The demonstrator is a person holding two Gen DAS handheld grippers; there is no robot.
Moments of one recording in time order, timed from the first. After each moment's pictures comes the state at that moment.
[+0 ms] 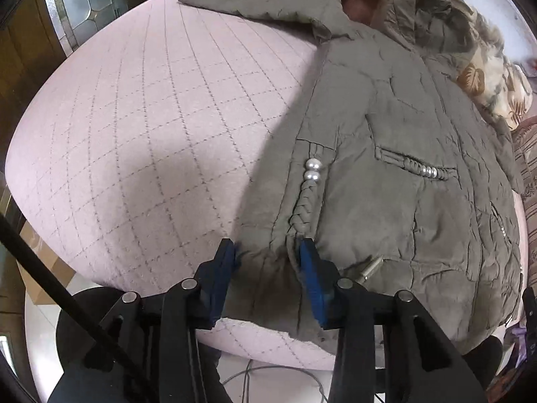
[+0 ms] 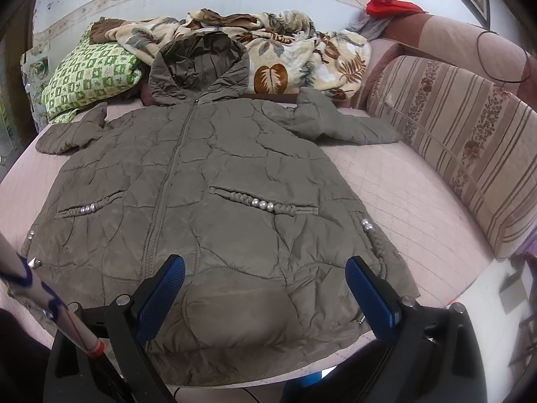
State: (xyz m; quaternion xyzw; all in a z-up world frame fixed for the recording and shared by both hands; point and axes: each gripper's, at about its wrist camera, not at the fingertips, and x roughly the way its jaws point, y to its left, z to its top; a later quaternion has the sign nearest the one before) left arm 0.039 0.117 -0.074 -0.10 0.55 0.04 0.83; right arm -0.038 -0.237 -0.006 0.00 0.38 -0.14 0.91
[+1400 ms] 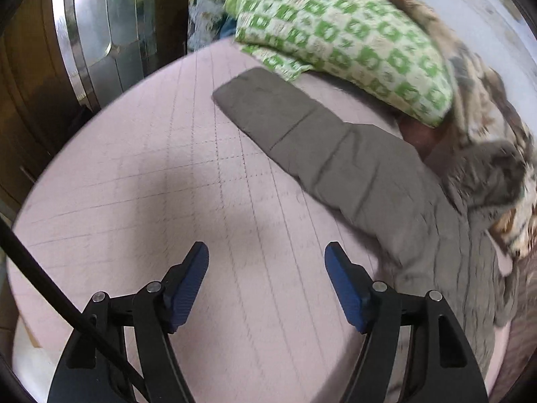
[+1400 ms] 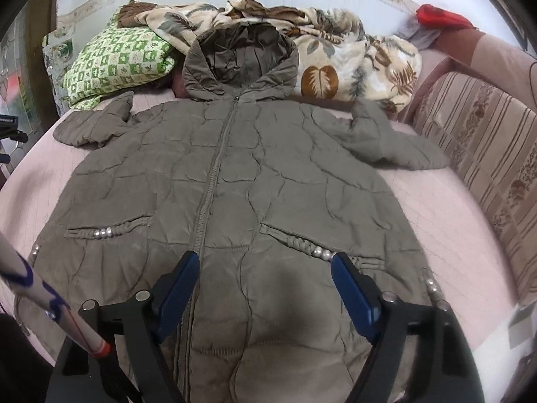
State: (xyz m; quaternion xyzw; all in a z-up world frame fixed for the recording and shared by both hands) left arm 0.279 0.250 -0.012 -0.19 0.48 0.10 0.85; right arm 0.044 -0.212 -0.016 -0.02 0.40 -0.07 0.91
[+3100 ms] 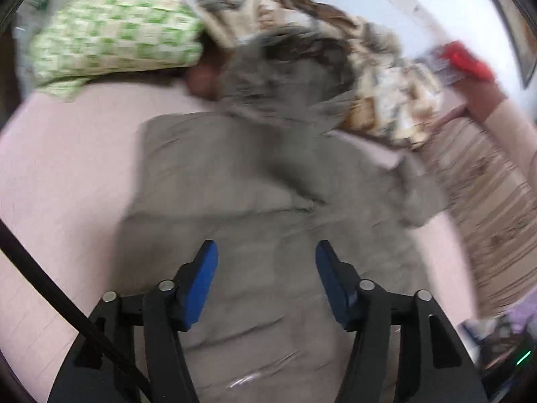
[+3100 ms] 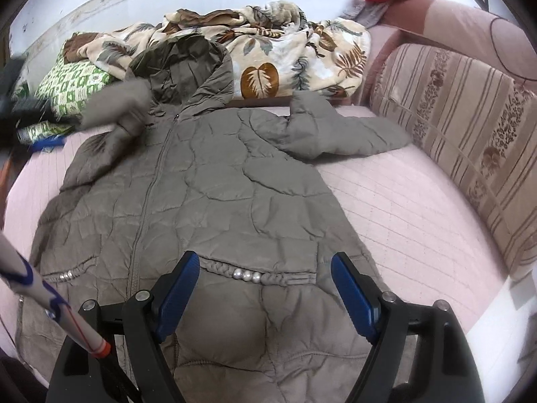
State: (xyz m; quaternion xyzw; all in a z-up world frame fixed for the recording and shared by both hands) left arm 0.216 -0.010 0.022 -0.07 0.45 -0.15 0.88; right arm 0.045 -0.288 0.009 0.04 0.39 -0.14 0.91
